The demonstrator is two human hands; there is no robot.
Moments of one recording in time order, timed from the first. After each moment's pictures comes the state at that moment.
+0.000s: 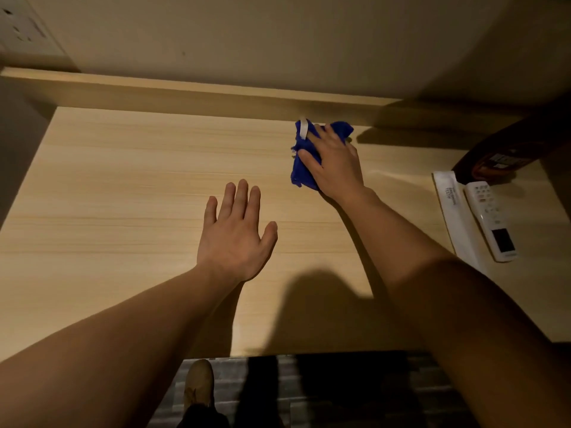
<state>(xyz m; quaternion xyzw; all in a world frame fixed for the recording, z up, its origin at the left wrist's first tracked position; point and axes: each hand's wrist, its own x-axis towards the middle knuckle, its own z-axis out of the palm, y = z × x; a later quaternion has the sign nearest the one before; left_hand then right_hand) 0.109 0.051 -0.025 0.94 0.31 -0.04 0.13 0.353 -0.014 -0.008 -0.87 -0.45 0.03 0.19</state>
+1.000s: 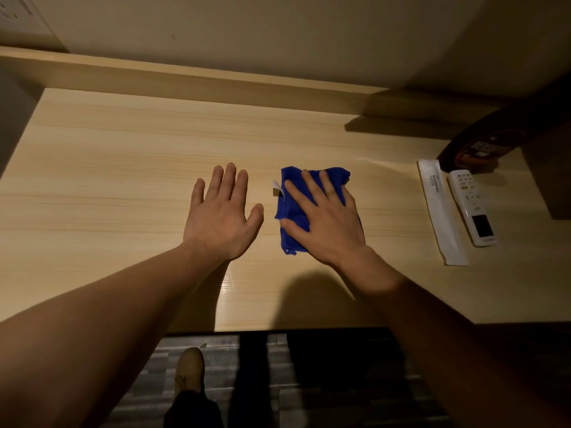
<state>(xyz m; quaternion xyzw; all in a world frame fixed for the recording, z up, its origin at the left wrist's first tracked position) 0.113 0.056 -0.021 0.94 0.32 -0.04 0.12 0.269 -0.111 -0.019 -0.87 -0.49 0.07 0.02</state>
